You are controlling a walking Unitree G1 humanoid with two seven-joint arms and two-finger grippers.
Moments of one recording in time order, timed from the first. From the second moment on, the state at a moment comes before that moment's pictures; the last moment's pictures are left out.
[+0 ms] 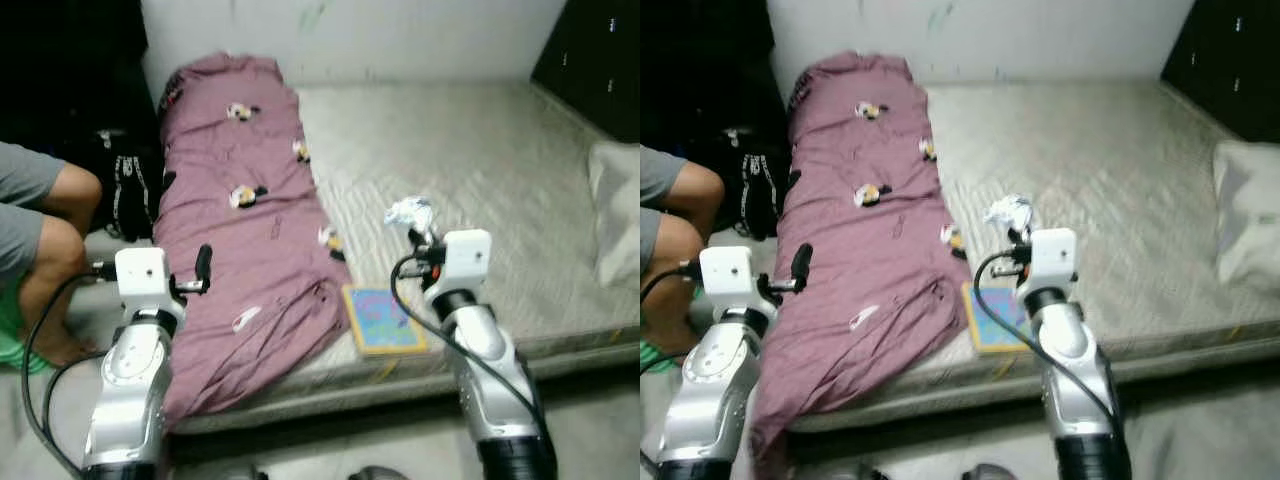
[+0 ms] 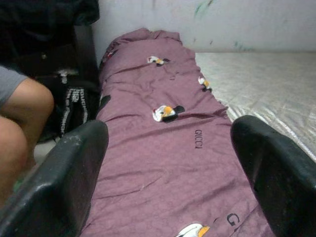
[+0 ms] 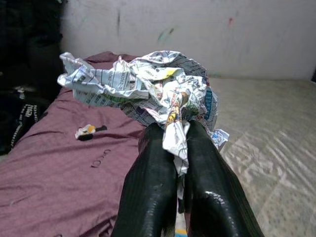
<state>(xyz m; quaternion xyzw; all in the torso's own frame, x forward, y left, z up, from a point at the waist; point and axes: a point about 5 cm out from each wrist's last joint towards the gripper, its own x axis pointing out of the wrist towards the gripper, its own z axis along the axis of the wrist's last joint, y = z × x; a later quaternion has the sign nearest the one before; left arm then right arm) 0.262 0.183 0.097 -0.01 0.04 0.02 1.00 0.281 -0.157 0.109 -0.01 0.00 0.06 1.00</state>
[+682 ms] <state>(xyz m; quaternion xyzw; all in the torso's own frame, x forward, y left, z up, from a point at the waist) 0.263 0.181 0.099 0.00 0.03 0.01 1.00 0.282 -0.147 0.107 -0.03 0.00 0.09 1.00</state>
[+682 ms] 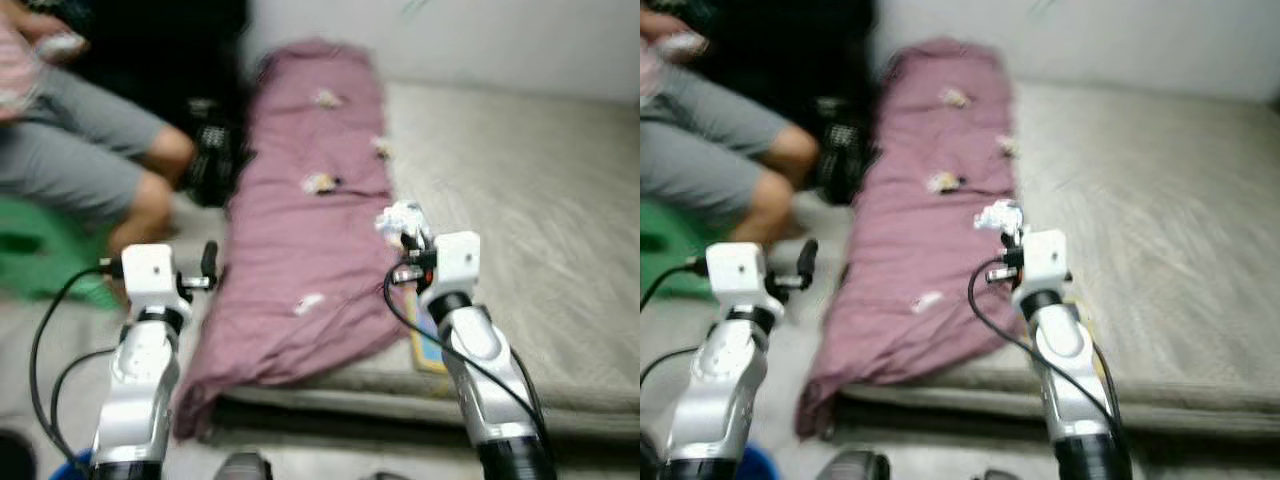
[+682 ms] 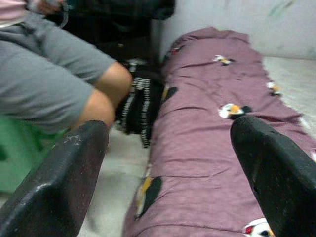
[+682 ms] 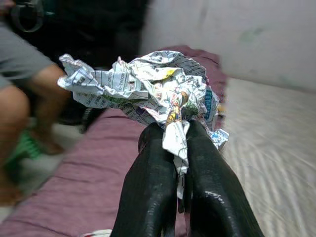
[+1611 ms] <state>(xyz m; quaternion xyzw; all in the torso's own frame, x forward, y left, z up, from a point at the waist) 0.264 0.167 0.100 0.00 0.02 -0.01 1.00 0.286 -0.153 0.112 -0.02 -0.02 0.08 1.00</state>
